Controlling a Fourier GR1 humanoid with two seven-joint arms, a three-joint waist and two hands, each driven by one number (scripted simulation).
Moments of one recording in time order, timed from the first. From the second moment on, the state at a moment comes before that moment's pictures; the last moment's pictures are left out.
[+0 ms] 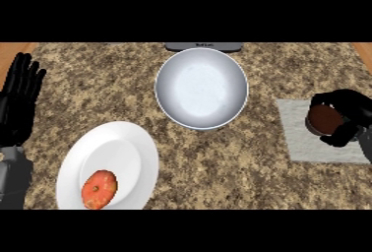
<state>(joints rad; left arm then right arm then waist) -0.27 0.31 0.23 -1.48 0.15 0.00 -0.02 -0.55 -0.58 0.01 -0.77 0.94 0.22 -0.37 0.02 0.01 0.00</state>
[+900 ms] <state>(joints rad) -0.28 0.28 0.21 -1.48 0.13 0.01 -0.02 -0.90 -0.89 -0.14 -0.35 0.94 0.14 -0.77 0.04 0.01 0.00</state>
